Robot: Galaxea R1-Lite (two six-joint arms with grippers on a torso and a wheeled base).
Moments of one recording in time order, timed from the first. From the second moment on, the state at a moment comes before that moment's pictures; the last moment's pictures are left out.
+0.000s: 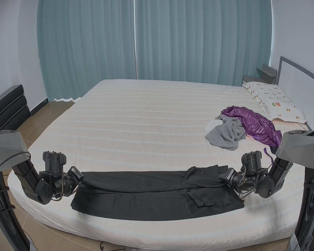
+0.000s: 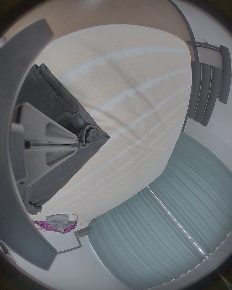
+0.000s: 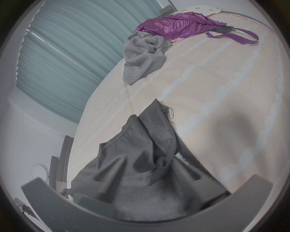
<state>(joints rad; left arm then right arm) -0.04 2.05 -0.49 -0.88 0.03 -0.90 0.22 2.26 -0.66 -0.89 0.06 0.83</state>
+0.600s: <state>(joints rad) -0.04 2.04 -0.53 -0.87 0.03 -0.90 0.21 2.24 -0.67 -0.89 0.05 0.84</state>
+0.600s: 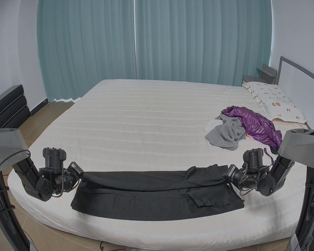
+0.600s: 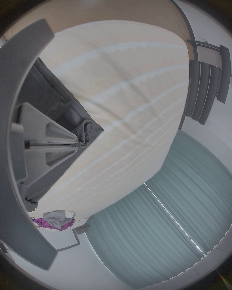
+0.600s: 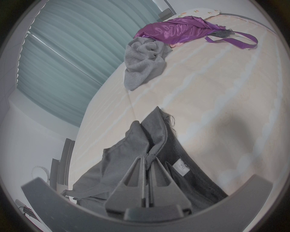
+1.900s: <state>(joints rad) 0.02 2.22 -0.84 -0.87 0.07 -0.90 0.18 2.36 -1.04 -0.80 0.01 0.83</state>
